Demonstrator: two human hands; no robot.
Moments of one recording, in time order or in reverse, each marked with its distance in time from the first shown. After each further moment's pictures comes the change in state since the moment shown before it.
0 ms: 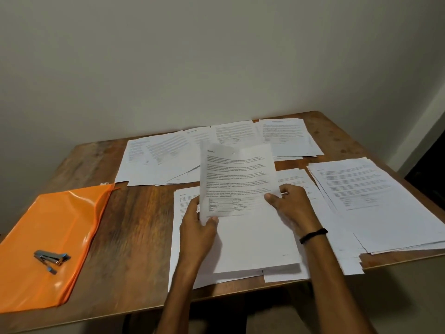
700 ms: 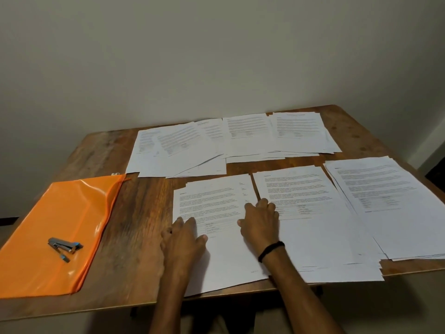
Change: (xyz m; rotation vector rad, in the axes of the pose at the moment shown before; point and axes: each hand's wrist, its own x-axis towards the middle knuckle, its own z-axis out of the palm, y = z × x) left_hand 0.013 -0.069 -0.046 0.817 -0.102 -0.150; right_hand -0.034 0.007 0.106 -0.909 -0.106 -0.180
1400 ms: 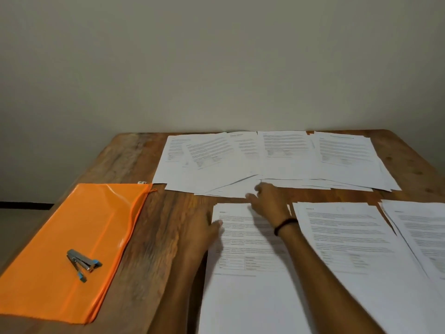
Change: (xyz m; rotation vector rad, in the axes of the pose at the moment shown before) left_hand 0.106 -0.010 -0.046 -0.268 0.012 0.044; right_hand 0.150 -0.074 -0.010 0.253 -0.092 -0.081
